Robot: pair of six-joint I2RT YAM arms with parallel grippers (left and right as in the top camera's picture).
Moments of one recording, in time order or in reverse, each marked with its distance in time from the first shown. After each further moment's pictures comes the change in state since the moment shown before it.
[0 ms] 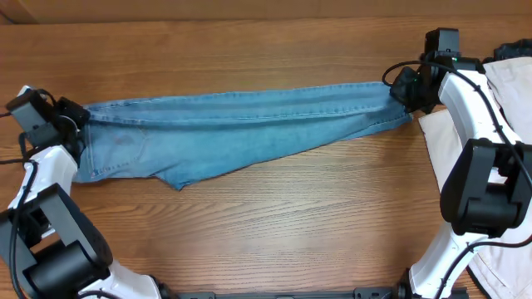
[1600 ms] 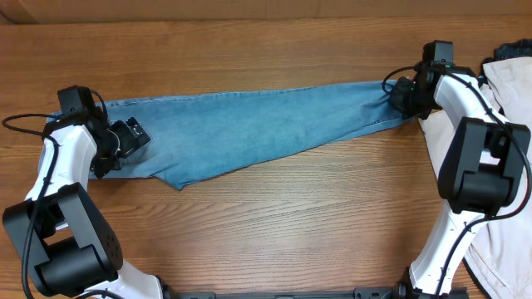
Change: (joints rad) left arm -0.177 -0.011 0.116 -0.787 -0.006 0.163; right arm -0.041 0.173 0.009 0.089 -0.069 -0.096
